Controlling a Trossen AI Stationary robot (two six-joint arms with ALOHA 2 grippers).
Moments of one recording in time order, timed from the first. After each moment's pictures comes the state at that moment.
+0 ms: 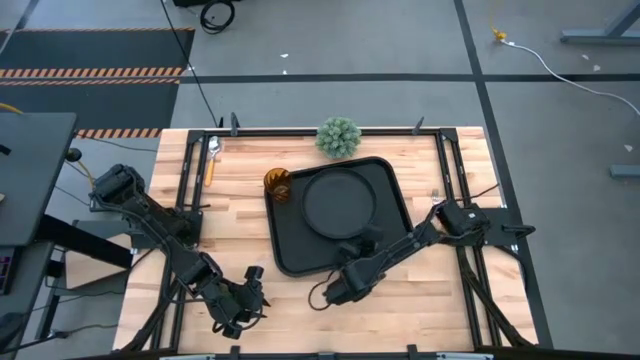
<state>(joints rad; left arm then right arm) -0.82 1.47 0.81 -0.11 -0.30 -0.49 0.46 2.23 1.78 -1.56 0.54 0.96</state>
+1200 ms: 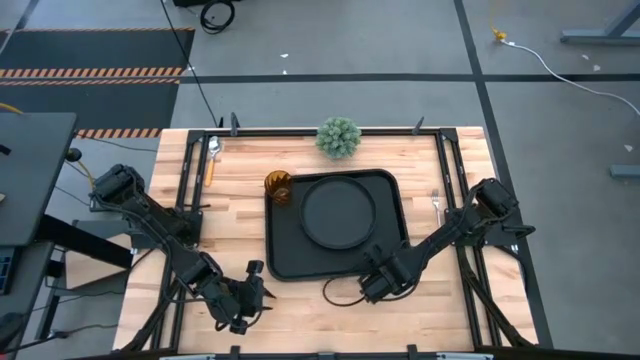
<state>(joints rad) -0.82 1.47 0.81 -0.10 -0.44 -0.46 0.56 1.86 1.16 -0.90 0.30 1.46</state>
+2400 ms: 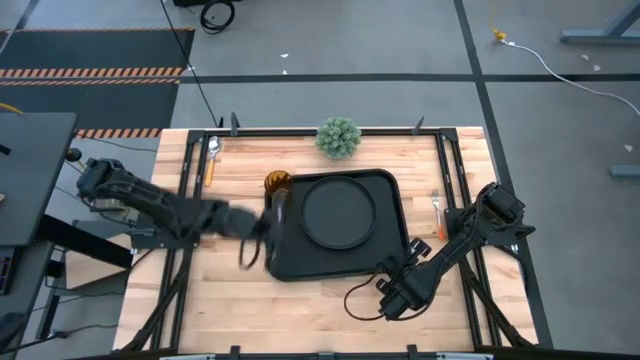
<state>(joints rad) -0.31 1.26 0.89 0.07 -0.30 0.16 0.70 1.86 1.20 -1.20 0.44 1.48</state>
